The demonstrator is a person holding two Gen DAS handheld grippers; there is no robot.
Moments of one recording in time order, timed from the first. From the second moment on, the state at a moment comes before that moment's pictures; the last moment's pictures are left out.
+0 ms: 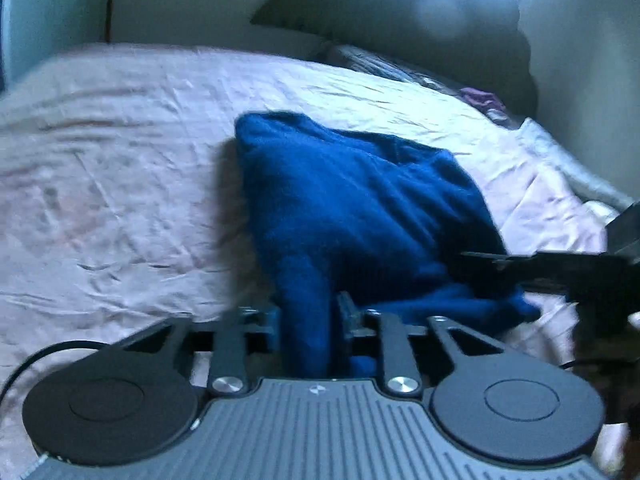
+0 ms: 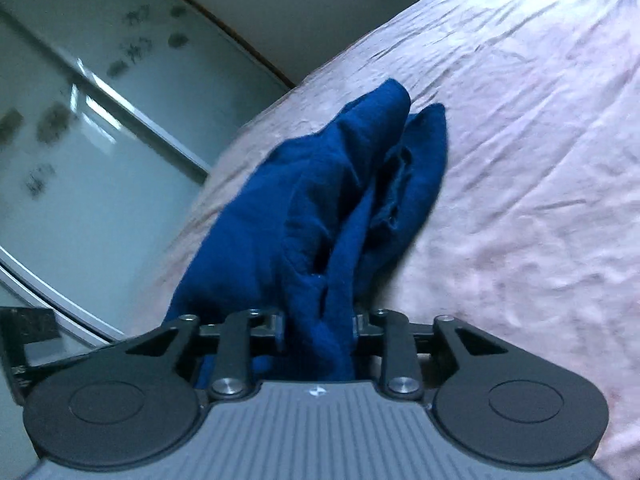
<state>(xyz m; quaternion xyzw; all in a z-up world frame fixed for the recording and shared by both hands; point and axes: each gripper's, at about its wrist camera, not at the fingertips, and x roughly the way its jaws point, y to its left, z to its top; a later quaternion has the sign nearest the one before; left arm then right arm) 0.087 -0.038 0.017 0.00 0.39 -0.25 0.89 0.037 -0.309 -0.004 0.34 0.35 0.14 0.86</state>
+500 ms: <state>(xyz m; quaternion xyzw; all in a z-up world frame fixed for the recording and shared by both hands) 0.030 -0.039 0.015 0.02 0.35 -0.17 0.92 -0.012 -0.262 0.038 0.20 0.33 0.03 0.92</state>
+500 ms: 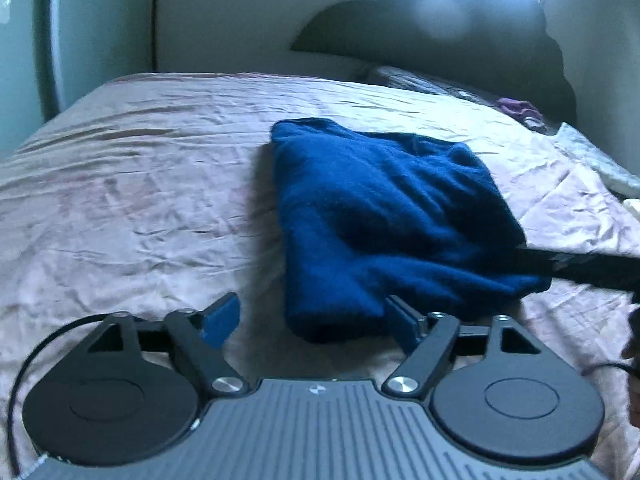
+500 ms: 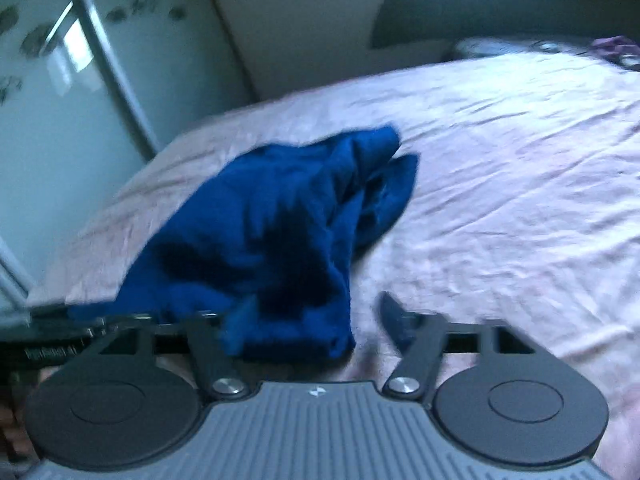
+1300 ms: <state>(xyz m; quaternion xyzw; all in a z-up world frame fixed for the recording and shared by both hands) -0.007 -0.045 0.005 0.07 0.36 -0.09 0.93 -0.042 -0.197 0.042 0.13 0.36 -0.01 0.92</state>
